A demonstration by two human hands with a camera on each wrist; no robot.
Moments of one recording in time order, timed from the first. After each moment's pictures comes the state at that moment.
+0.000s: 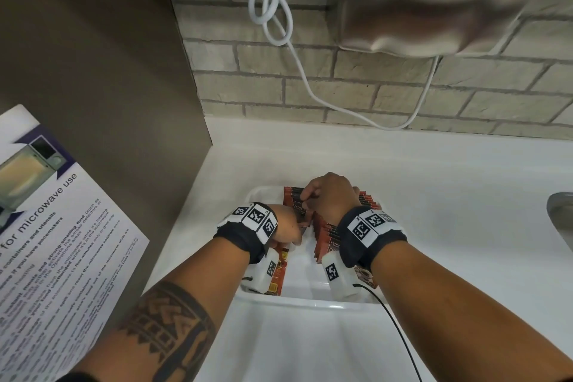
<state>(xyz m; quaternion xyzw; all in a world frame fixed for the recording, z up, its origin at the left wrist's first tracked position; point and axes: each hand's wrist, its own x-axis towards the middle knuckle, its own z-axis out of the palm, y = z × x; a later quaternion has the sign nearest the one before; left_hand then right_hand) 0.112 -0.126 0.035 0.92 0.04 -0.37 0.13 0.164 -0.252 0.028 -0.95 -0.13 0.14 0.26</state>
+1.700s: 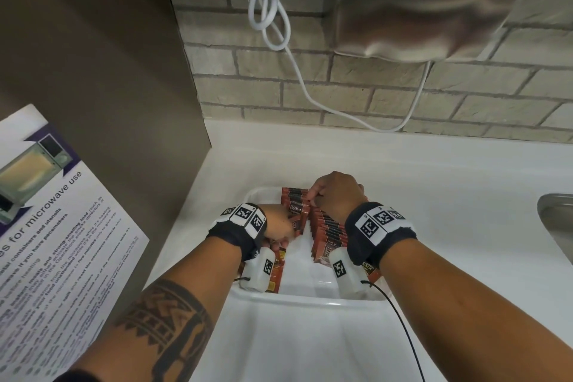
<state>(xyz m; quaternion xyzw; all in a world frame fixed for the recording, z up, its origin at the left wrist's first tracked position) 0.108 -0.112 0.021 0.84 0.15 -0.40 0.34 0.158 -0.264 0.052 -0.96 -0.13 0.14 0.21</state>
